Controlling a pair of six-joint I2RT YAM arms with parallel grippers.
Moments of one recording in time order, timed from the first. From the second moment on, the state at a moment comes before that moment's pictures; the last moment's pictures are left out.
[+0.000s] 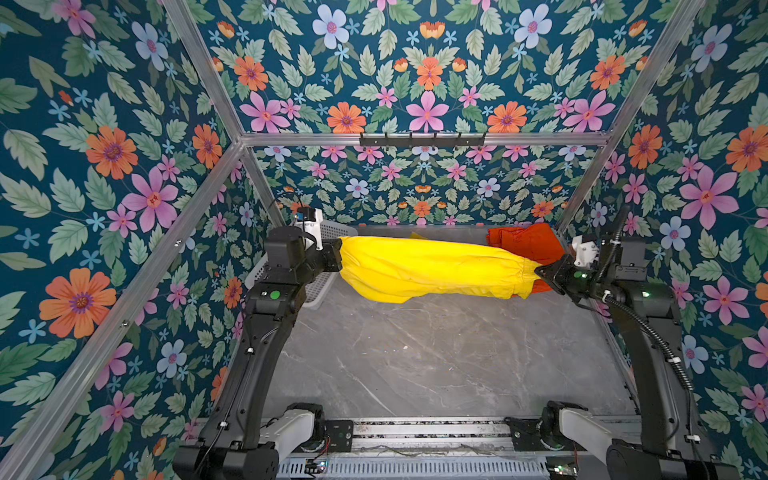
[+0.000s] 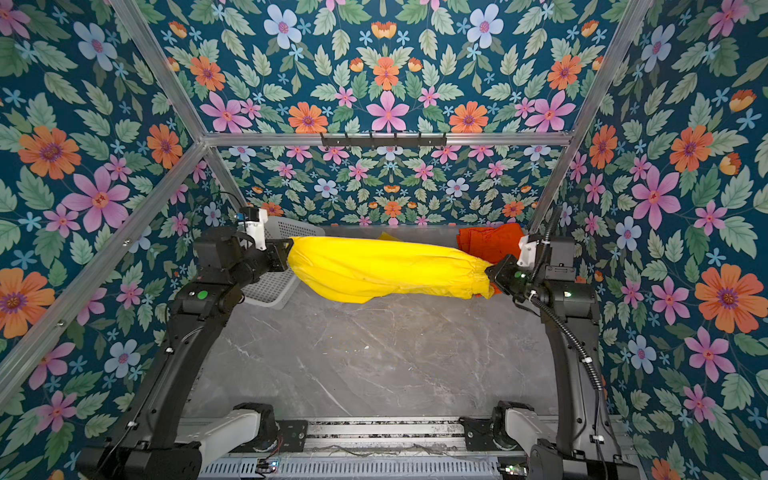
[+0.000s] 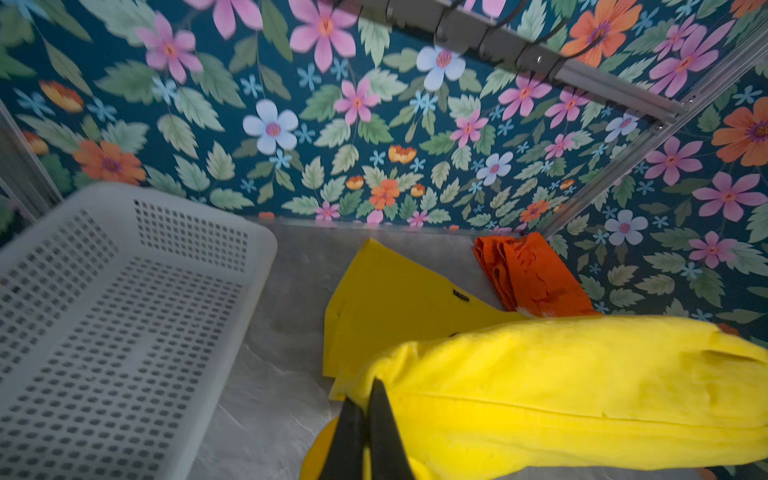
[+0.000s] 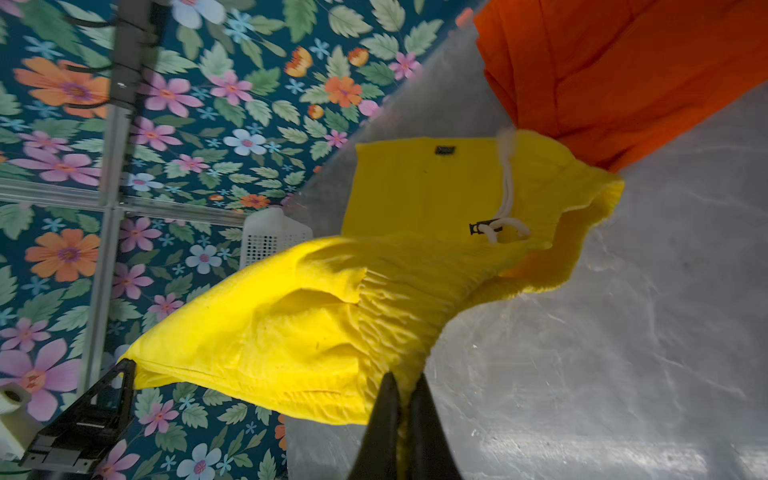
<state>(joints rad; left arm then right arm) -0.15 1.09 1.32 -0.52 0.20 -0.19 -0.12 1.10 1.48 -1.00 -0.50 0.60</state>
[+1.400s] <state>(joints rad) -0.01 1.18 1.42 -0.19 0.21 0.05 0.04 1.50 1.93 -0.93 -0.70 0.42</state>
